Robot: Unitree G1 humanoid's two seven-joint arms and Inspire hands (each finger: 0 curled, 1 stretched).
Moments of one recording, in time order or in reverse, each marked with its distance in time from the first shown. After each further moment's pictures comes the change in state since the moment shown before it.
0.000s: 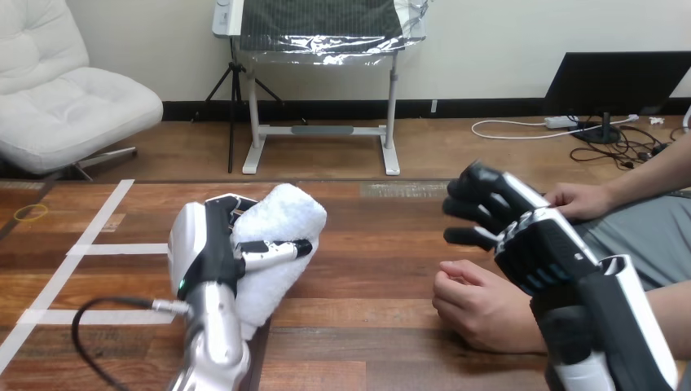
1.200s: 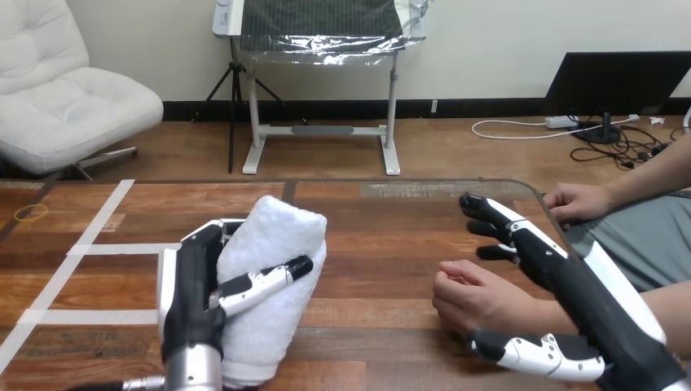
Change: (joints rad) left arm 0.389 -0.014 0.001 -0.449 -0.277 -0.146 -0.114; right arm -0.199 -0.262 -0.131 0.221 -0.158 0.125 0.002
